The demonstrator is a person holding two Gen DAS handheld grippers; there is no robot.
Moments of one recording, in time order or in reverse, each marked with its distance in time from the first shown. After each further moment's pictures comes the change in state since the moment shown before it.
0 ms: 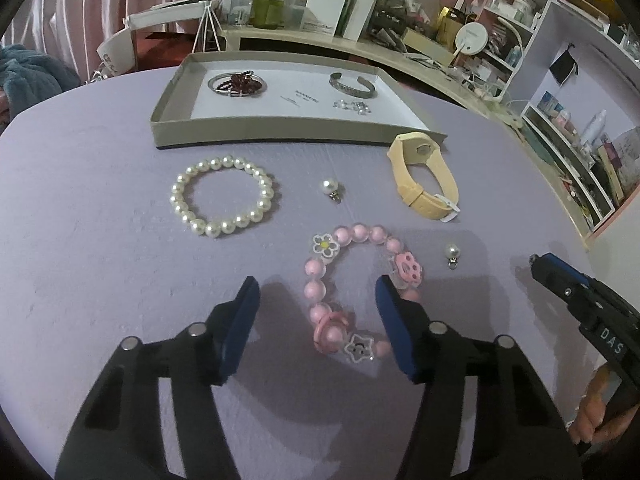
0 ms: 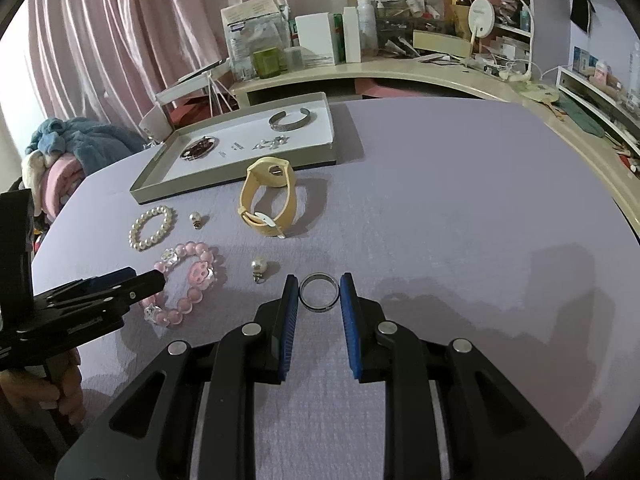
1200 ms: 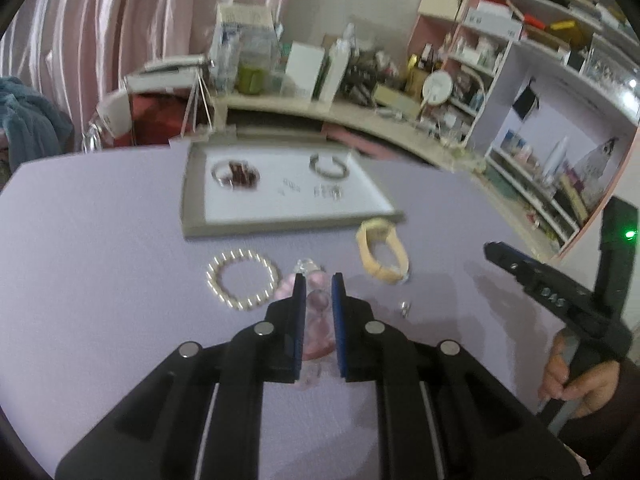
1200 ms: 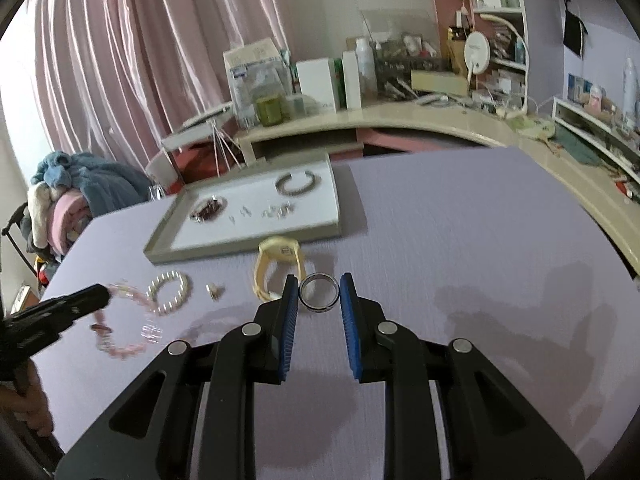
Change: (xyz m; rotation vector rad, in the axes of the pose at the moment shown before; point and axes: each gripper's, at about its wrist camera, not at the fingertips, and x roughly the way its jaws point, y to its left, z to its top) left arm -0.099 0.009 0.037 0.042 -0.199 -0.078; right arm -0.024 0.008 0.051 0.007 -0.157 0.026
